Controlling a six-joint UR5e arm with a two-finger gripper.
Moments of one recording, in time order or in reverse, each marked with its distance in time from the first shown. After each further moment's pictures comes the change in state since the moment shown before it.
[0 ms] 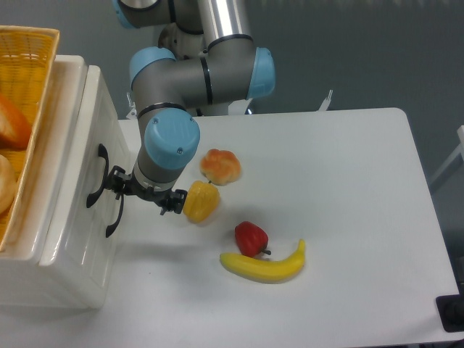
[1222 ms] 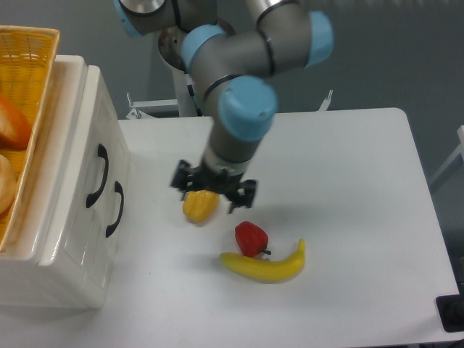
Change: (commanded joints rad) arm 0.299 0.066 0.064 0.003 0.170 0.254
